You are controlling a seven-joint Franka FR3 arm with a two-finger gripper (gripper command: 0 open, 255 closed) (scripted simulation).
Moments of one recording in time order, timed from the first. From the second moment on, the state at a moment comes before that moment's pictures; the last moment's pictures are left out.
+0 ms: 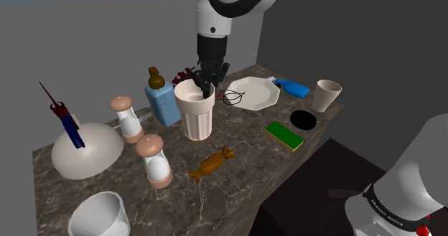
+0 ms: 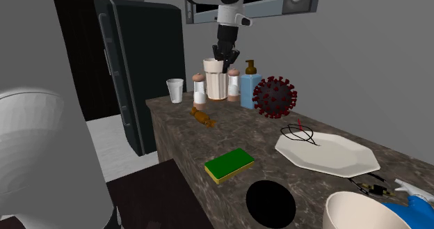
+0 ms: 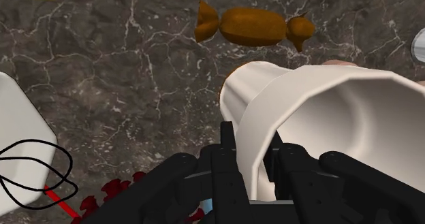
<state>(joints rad) 0.16 0.05 0.29 -1.87 0.12 1.91 0.26</state>
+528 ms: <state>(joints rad) 0.16 0.04 0.29 -1.78 0.12 1.81 0.27</state>
